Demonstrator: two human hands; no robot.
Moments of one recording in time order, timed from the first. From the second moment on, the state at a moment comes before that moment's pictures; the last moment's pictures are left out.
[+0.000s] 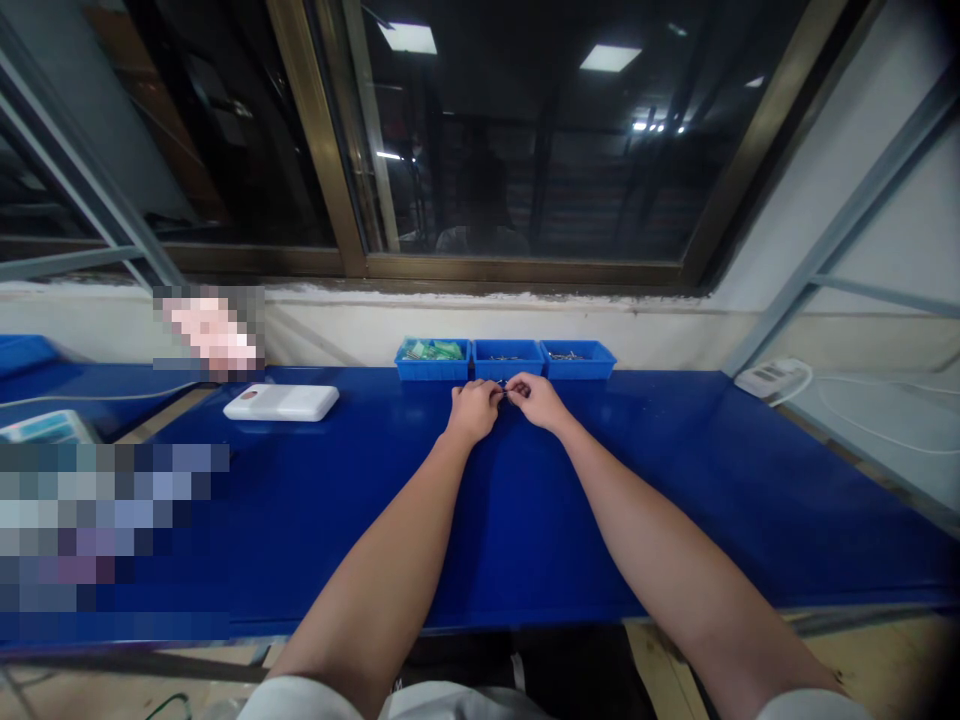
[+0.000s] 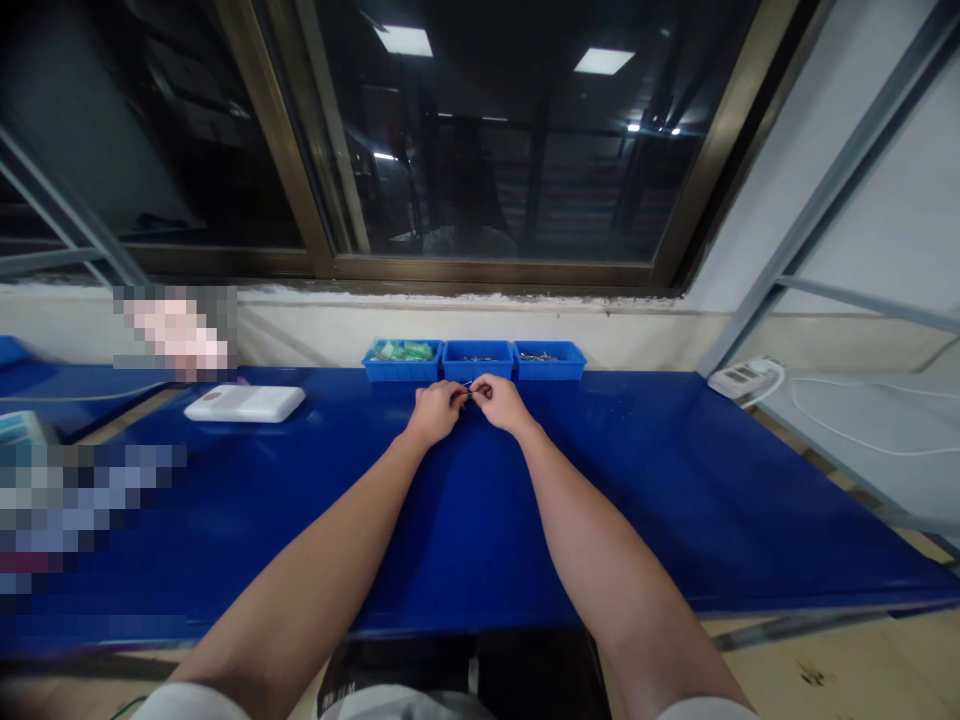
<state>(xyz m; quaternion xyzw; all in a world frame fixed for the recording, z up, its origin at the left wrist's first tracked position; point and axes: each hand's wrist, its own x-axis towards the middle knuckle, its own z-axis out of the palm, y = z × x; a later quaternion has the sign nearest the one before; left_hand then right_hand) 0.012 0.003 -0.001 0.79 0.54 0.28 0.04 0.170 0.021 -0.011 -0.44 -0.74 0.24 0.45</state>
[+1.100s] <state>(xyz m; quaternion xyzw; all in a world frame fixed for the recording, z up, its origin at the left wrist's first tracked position) 0.010 0.007 -0.003 0.79 0.49 0.36 0.06 0.175 0.019 -0.002 -0.42 -0.65 0.32 0.54</state>
